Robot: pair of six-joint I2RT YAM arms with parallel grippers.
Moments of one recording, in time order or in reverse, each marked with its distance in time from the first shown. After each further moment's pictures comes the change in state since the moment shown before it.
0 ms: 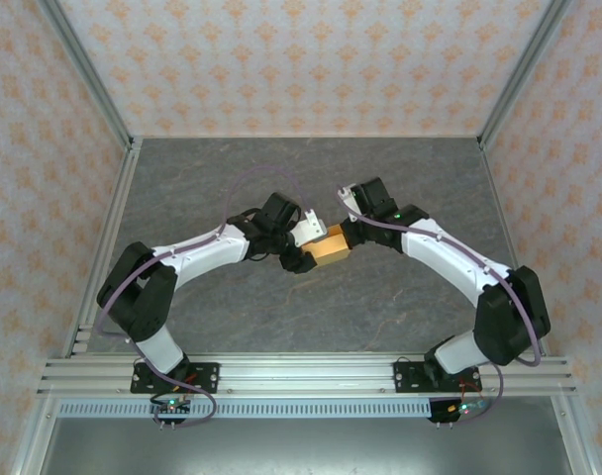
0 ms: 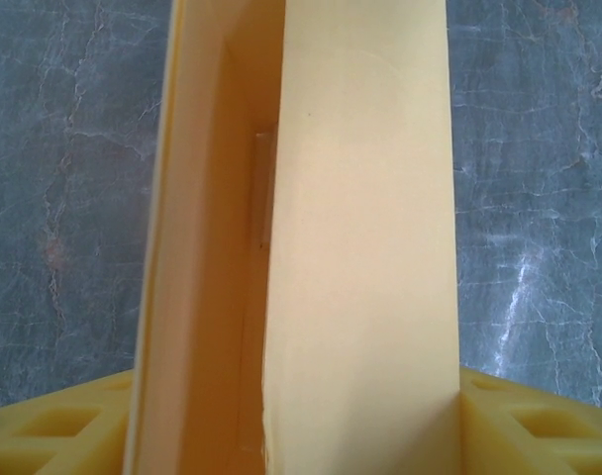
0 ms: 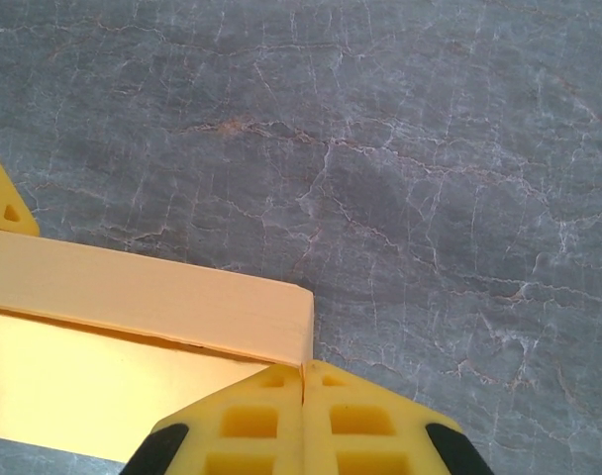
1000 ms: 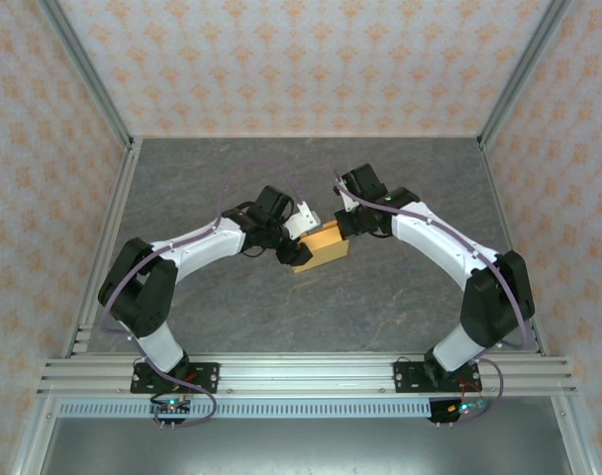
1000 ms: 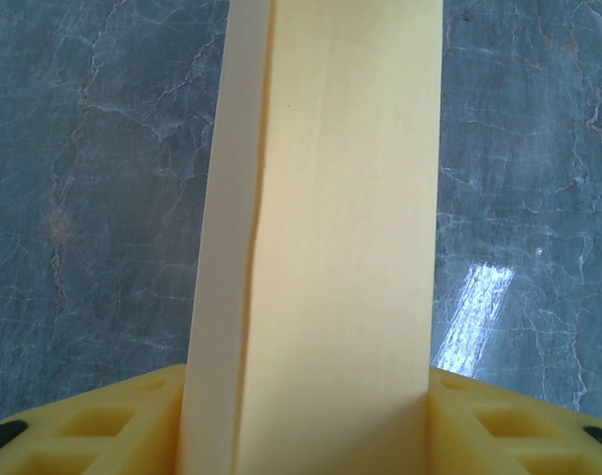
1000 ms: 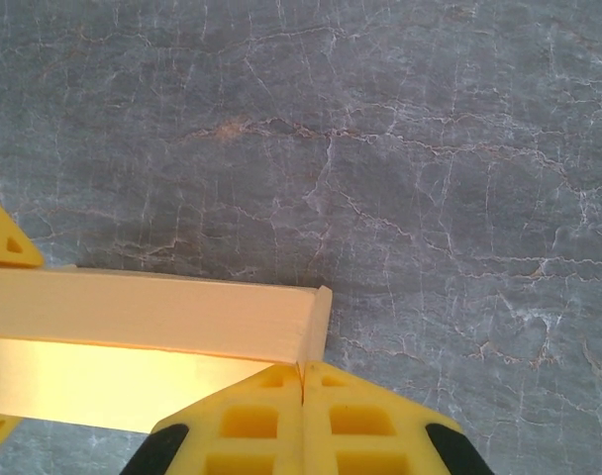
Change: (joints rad) left arm 0.058 0.019 0.024 -0.029 0.080 -0.056; right arm 0.002 0.118 0.184 -0.159 -0.004 0.122
